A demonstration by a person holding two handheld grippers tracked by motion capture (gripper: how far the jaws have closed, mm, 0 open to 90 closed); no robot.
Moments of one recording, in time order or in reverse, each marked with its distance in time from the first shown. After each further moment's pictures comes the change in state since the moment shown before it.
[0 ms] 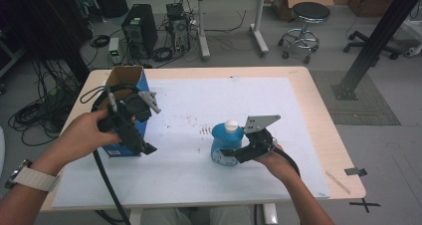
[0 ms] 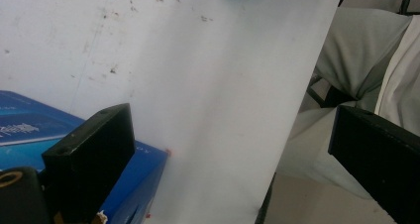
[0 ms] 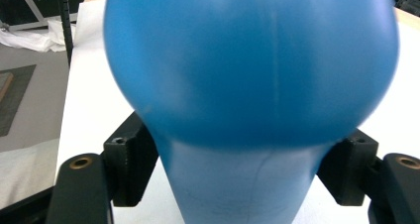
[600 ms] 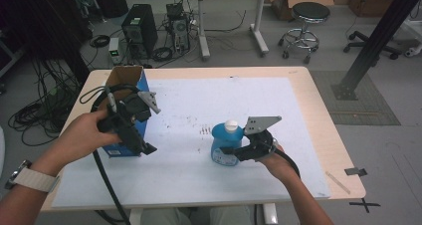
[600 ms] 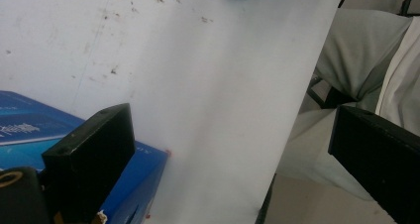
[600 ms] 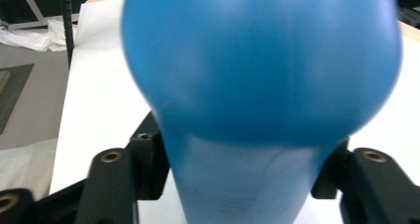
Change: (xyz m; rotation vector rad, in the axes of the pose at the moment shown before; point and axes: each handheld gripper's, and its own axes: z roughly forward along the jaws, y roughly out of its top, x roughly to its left) left arm -0.001 -0.001 -0.001 -0.005 0.003 -0.001; right arm 0.001 -0.001 -0.001 -0.020 -0.002 -0.028
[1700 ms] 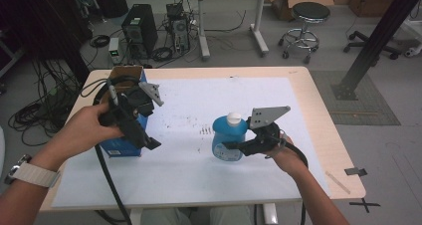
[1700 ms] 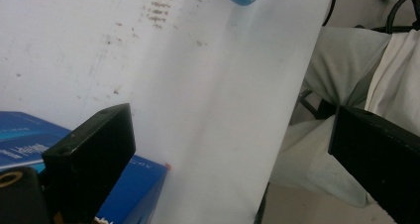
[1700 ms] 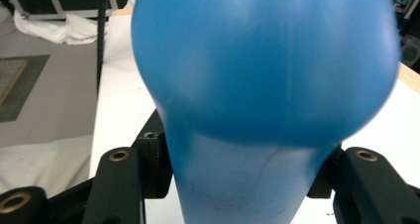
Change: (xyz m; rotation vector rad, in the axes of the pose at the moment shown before) left arm -0.003 0.018 -0.019 -0.040 -0.012 0.017; right arm 0.008 0.044 -0.032 0.001 0.046 -0.084
